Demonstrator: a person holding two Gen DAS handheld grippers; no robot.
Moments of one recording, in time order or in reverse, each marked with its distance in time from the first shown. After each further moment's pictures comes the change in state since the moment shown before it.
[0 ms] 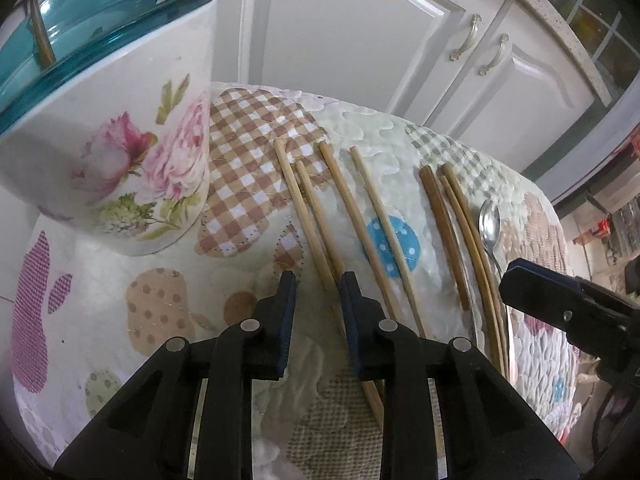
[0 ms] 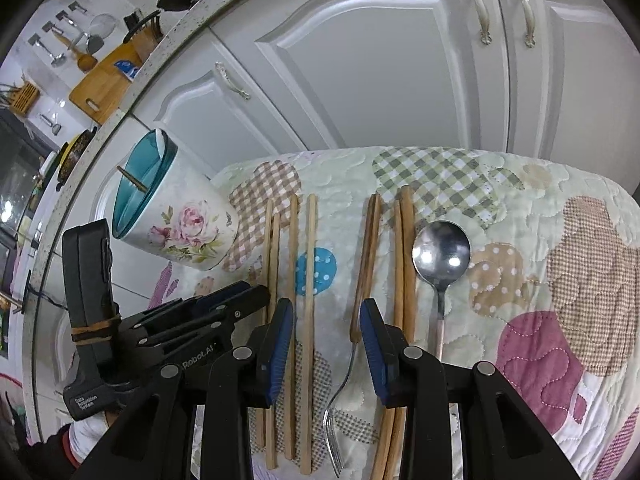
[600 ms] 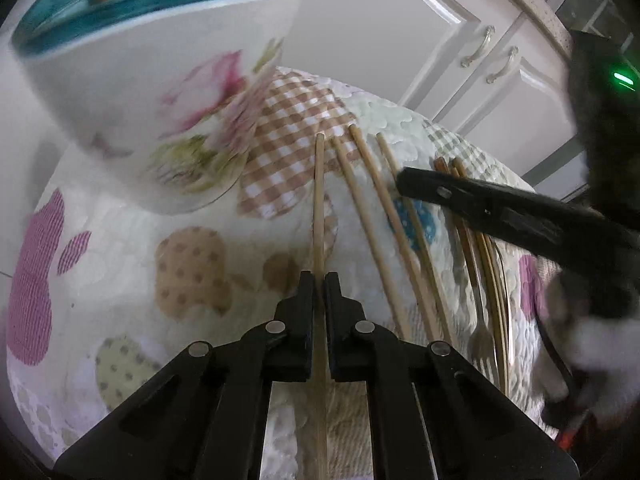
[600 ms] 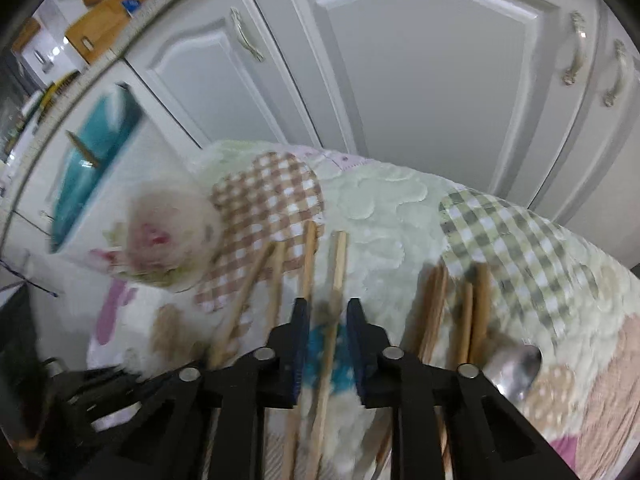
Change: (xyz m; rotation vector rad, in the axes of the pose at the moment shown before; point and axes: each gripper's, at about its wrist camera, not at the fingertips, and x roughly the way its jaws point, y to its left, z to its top) left arm -0.013 0.026 -0.021 -0.076 0.019 -0.034; right arm 0.090 0.035 0.052 -0.177 0.107 -0.119
